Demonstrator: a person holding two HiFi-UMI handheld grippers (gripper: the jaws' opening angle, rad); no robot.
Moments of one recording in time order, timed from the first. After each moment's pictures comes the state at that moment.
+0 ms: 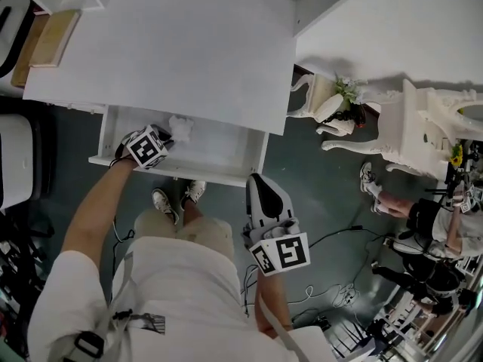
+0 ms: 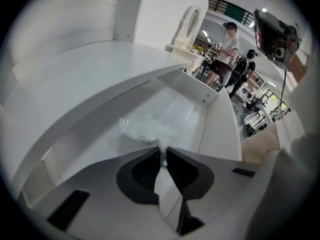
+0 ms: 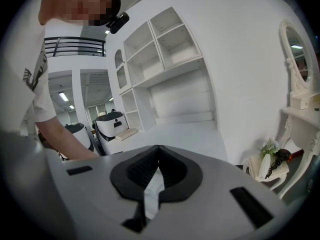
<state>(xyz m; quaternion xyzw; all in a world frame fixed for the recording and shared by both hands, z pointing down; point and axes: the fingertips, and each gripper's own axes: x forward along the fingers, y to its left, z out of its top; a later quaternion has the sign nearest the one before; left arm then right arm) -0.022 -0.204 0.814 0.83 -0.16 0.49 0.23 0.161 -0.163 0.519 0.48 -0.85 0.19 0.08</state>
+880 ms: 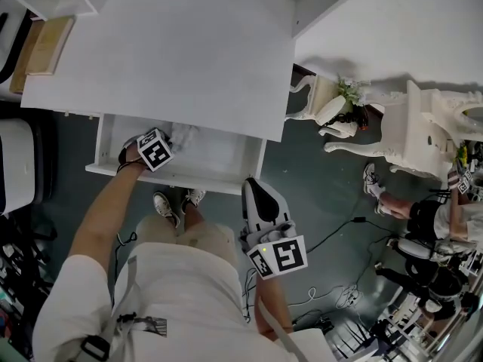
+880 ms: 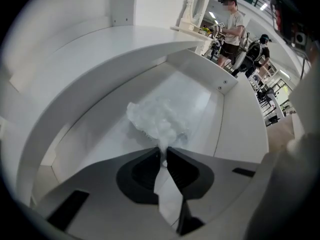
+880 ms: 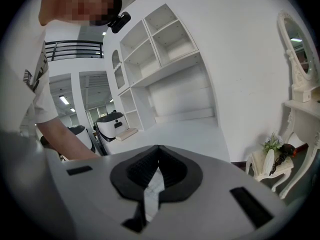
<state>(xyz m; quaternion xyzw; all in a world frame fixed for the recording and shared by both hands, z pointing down) -0.019 -0.220 0.845 0.77 -0.18 0.57 0.22 0.168 -0.179 0.535 0.47 -0.85 0.21 0.08</state>
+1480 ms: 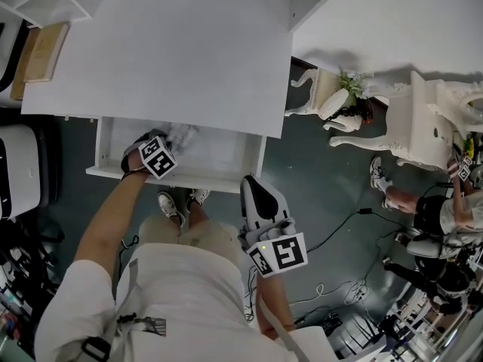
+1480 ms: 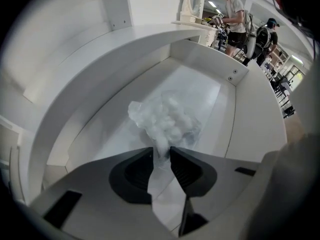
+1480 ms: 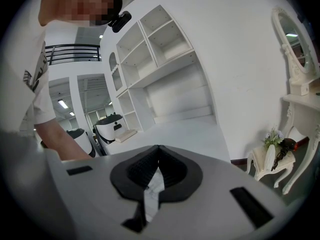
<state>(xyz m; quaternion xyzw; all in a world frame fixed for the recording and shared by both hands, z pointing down) -0.023 -0.225 0.856 0.75 -0.23 0.60 0.16 0.176 -0.182 0.545 0.47 -0.85 0.23 0.07</state>
